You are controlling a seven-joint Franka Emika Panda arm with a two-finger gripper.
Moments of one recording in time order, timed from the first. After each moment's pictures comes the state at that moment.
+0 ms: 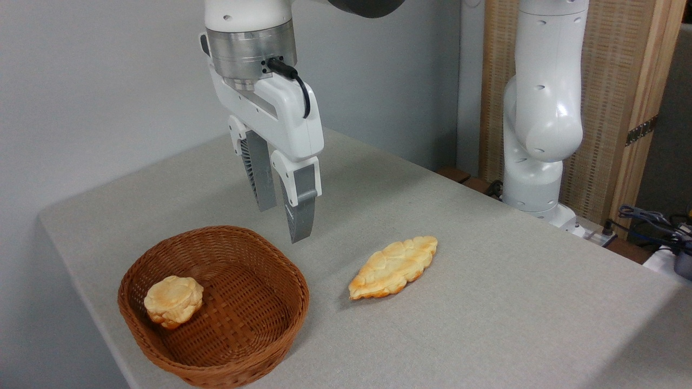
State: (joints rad) arm -0.75 -0.01 0.76 -1.68 -0.04 1.71 0.88
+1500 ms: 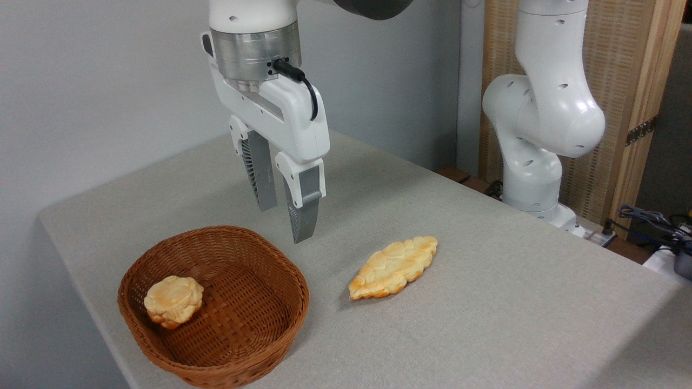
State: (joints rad) arm -0.21 -0.01 0.24 -1.68 -0.07 1.71 0.88
